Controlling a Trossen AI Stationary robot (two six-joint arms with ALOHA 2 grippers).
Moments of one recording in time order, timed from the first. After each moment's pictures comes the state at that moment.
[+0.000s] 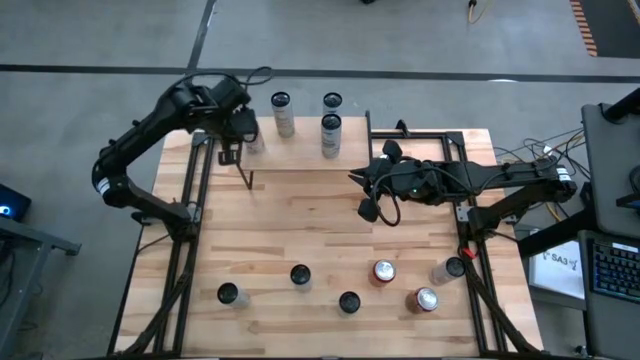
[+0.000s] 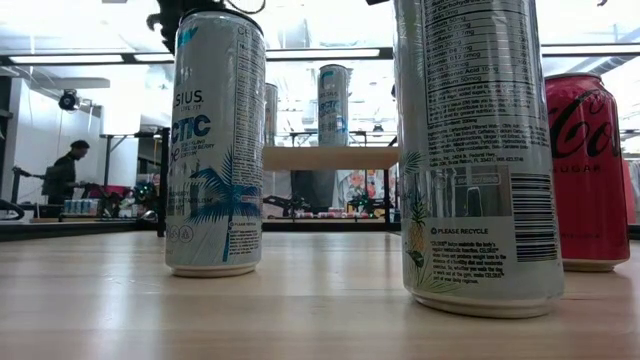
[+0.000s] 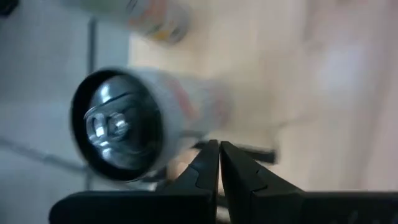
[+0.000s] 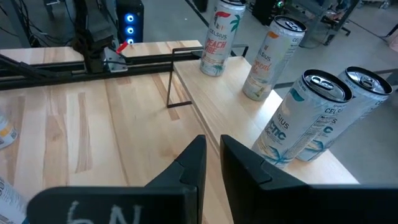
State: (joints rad) left arm 0.61 1.42 1.70 -1.45 -0.20 0.59; right arm 0.09 1.33 1.35 -0.50 0.49 0.08
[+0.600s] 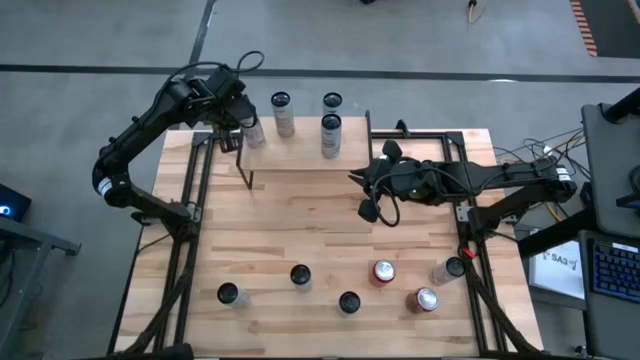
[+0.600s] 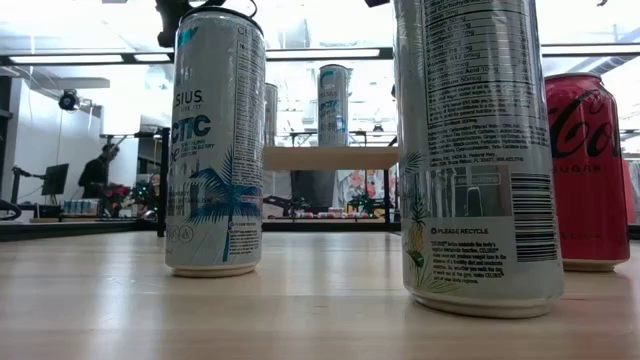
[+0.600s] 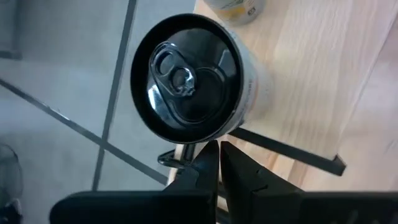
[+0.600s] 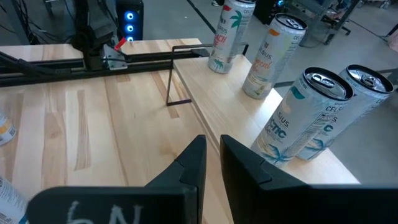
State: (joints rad) left arm 0.72 1.42 1.68 -1.35 -0.27 0.54; right arm 0.09 1.33 1.35 -0.50 0.49 0.08
